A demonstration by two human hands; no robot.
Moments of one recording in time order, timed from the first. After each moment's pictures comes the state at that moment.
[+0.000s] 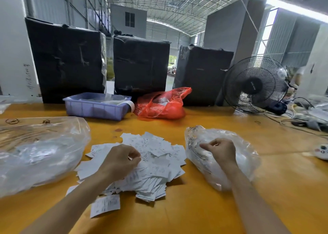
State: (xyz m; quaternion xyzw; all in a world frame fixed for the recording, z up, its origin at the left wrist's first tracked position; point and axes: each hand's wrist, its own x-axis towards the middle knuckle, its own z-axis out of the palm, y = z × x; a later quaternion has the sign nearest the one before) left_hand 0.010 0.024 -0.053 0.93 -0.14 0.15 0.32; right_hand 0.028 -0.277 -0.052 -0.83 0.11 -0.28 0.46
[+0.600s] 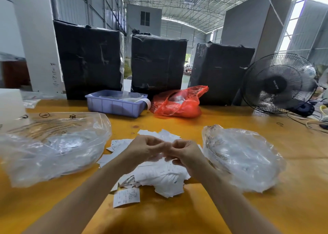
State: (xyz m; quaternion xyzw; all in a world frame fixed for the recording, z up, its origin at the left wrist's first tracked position) left_hand -0.003 0.023 -0.026 0.77 -0.14 -0.07 0.62; right_hand -0.008 -0.139 -0.035 -0.72 -0.11 0.04 0.68
